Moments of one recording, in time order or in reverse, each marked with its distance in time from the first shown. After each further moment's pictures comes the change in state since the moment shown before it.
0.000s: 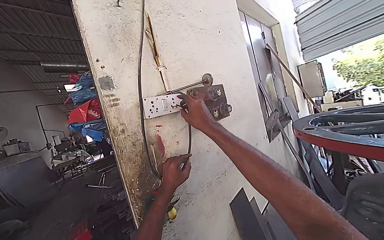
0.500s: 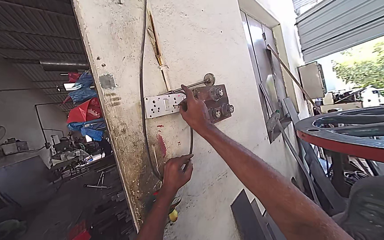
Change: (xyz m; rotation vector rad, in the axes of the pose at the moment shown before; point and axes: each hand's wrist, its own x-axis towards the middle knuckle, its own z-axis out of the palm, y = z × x) left_hand 0.000 0.002 -0.001 -0.016 0.009 0.000; right_hand 0.003 -0.013 0.017 -0.101 0.126 0.094
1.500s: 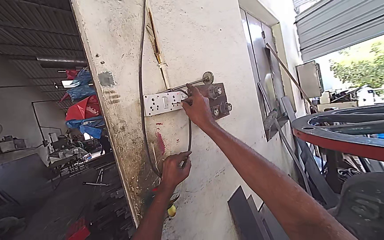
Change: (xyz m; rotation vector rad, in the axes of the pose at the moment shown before) left_hand 0.000 0.000 0.001 0.030 0.001 0.000; right_hand -0.001 0.005 -0.015 0.285 -0.022 0.163
